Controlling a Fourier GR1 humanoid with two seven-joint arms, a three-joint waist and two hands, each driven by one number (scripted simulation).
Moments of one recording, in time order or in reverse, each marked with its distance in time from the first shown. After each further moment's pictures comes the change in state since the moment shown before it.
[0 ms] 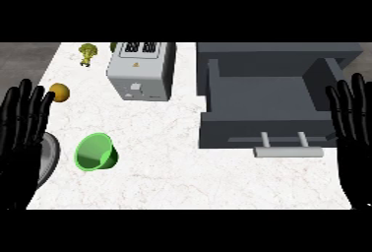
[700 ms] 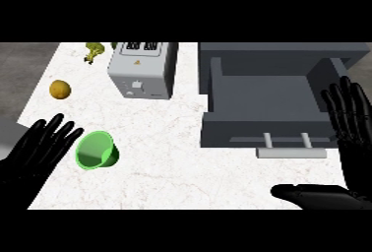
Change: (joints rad) left arm 0.121 0.175 0.043 0.128 0.627 -0.503 0.004; right arm 0.014 -0.062 -0.016 0.025 0.020 0.053 0.041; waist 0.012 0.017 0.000
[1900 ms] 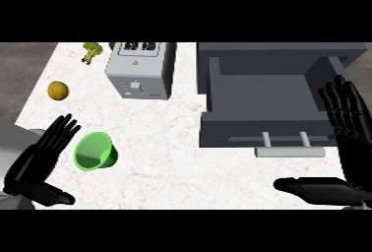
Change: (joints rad) left arm -0.209 0.004 0.185 0.827 -0.450 -0.157 -0.432; right arm -0.018 0.004 -0.052 0.078 -0.005 0.067 -0.058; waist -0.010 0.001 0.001
